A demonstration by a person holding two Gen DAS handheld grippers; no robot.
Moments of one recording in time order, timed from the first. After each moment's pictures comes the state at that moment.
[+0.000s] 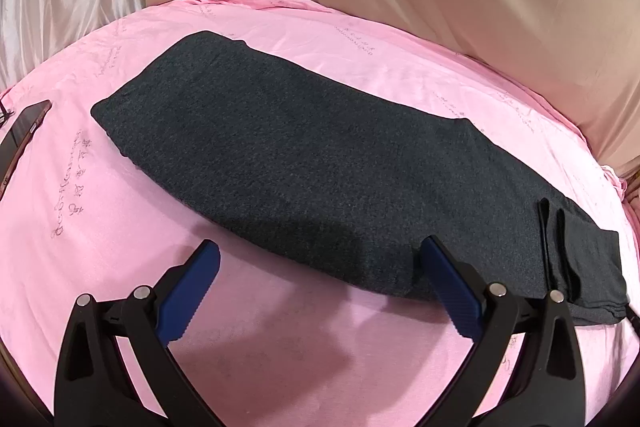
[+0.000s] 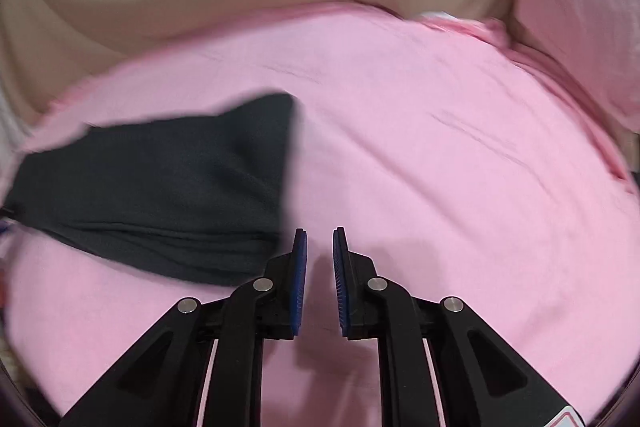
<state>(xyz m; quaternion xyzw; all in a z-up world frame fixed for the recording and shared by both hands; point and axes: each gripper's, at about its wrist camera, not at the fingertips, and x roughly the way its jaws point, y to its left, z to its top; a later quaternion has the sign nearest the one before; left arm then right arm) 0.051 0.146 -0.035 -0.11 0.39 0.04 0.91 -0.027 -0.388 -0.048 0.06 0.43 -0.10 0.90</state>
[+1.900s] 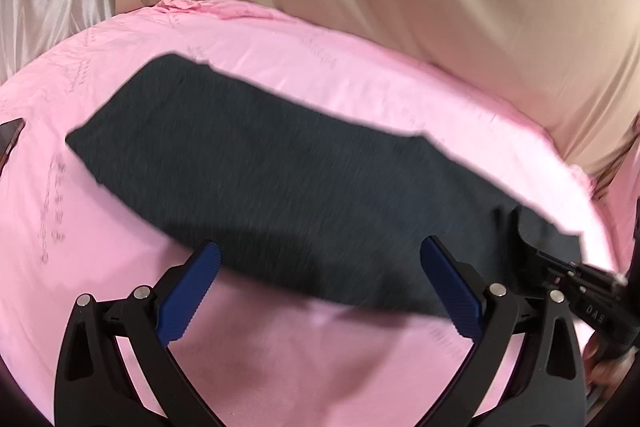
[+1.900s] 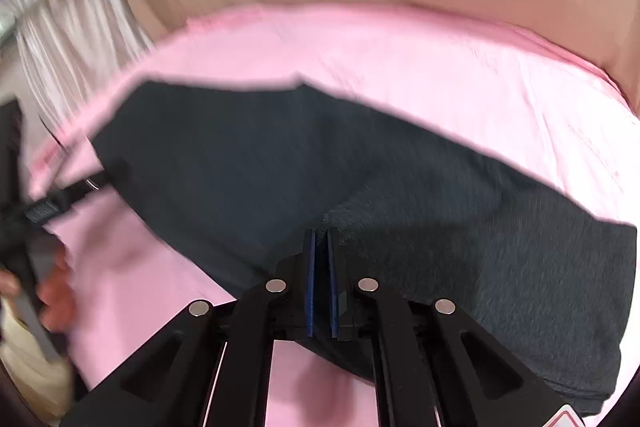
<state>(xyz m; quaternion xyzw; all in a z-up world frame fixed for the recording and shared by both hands) 0.055 0.152 -0.001 -0.15 0.37 -0.04 0.92 0.102 -0.121 -0.013 0.00 0.41 0.20 0.89</state>
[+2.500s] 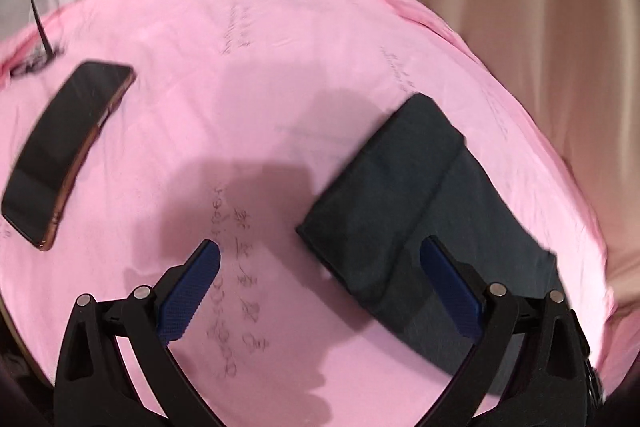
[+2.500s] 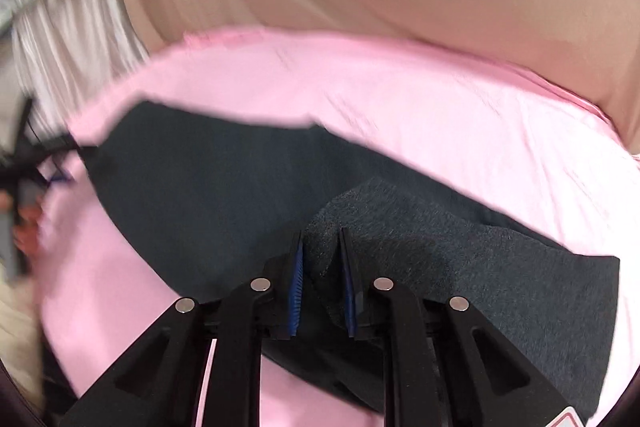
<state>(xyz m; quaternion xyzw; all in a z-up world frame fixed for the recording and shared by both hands) 0.099 0.328 -0.021 -0.27 0.44 0.13 0.85 0.125 -0.082 -0.006 -0.01 0.39 0.18 0.90</state>
